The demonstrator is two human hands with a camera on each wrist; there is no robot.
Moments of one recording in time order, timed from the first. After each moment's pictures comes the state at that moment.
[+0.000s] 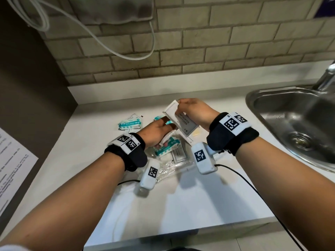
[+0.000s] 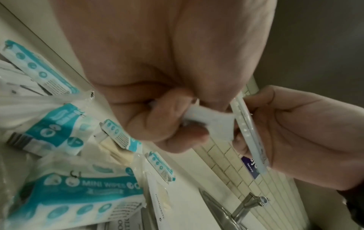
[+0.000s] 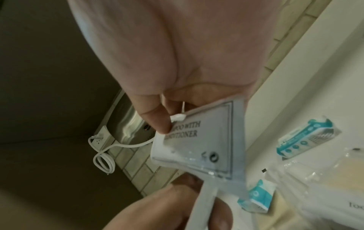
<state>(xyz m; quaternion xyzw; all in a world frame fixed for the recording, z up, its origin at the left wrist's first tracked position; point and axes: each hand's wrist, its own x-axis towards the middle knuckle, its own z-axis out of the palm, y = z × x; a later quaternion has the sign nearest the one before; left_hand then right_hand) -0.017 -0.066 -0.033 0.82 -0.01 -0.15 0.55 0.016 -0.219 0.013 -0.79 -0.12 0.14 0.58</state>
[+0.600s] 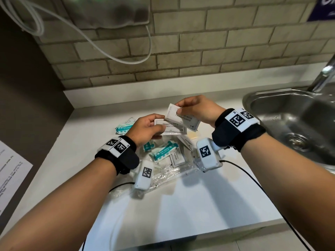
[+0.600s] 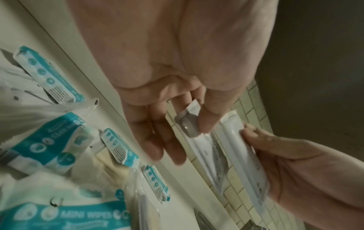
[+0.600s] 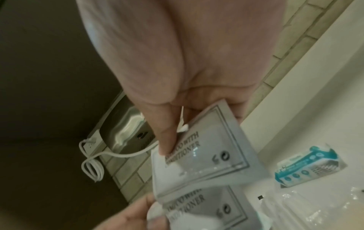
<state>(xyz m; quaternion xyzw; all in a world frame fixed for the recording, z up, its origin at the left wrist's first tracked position) -0.004 -0.043 -0.033 0.76 0.00 -0.08 0.64 0.033 -0.239 0.021 -0.84 -0.14 0.12 0.52</state>
